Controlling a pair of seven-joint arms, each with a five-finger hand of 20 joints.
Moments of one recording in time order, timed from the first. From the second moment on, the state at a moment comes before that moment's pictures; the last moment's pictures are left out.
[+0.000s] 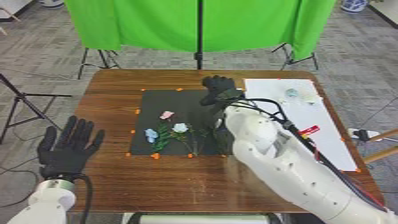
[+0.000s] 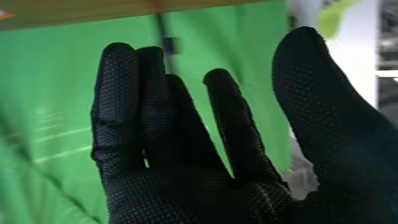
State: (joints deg) left arm 126.0 -59.0 -97.2 -121.2 -12.2 15.2 21.6; right arm -62.1 -62.5 43.1 -96.9 -132.0 -7.4 29.0
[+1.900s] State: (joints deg) left arm 128.7 -60.0 -96.8 -122.3 -11.4 16.8 21.2; right arm -67.7 -46.9 48.2 -101.0 -132.4 -5.2 27.6
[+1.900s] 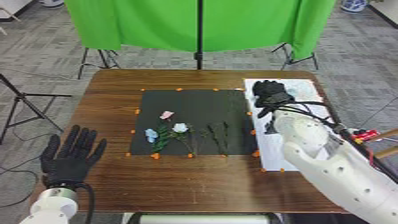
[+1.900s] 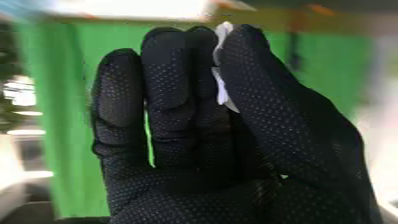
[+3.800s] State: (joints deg) left arm 127.8 -60.0 -98.2 -122.7 -16.6 22.0 22.2; right arm -68.9 -60.5 39.1 -106.4 -135.1 -15.3 27.6
